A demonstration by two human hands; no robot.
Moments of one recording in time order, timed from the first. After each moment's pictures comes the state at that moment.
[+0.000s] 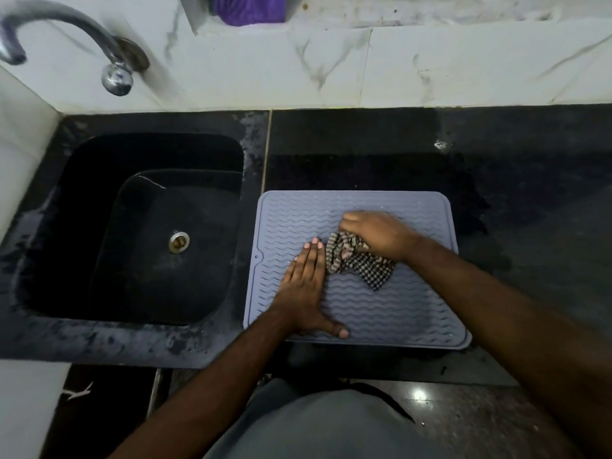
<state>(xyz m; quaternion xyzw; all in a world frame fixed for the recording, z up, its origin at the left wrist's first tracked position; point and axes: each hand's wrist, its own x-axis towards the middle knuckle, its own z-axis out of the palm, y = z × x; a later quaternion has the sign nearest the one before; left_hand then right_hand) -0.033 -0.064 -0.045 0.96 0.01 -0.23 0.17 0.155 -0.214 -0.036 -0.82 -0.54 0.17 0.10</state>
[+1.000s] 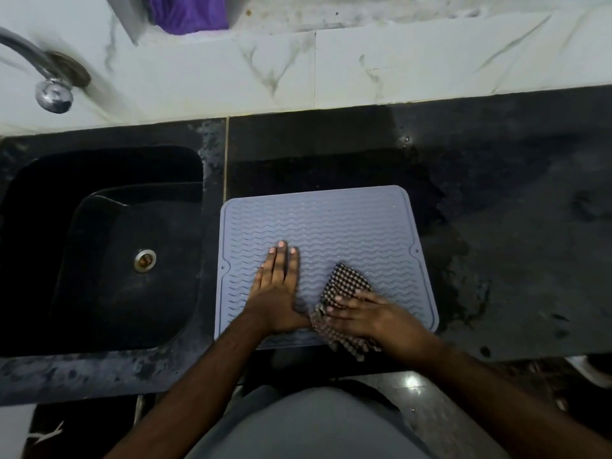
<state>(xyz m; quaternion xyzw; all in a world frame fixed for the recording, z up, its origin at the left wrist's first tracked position) -0.025 -0.065 -0.062 0.95 0.02 -0.25 0.16 0.023 -0.333 -0.047 -0.78 -0.59 0.17 0.12</state>
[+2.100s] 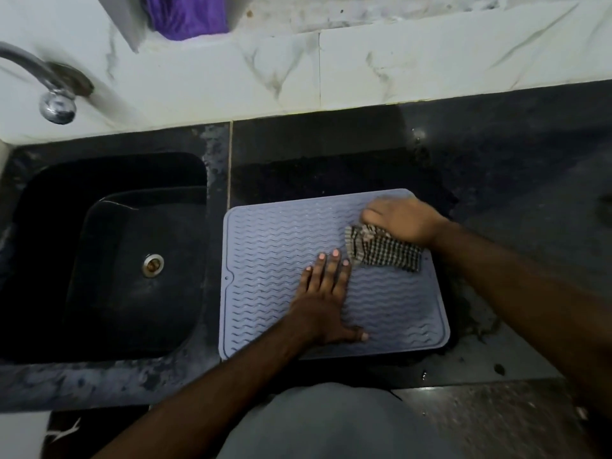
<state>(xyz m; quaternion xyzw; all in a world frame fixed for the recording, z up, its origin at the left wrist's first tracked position) 0.005 -0.130 -0.044 0.95 -0.05 -0.30 0.12 0.221 -0.302 -0.035 -0.82 -0.56 0.09 0.00</state>
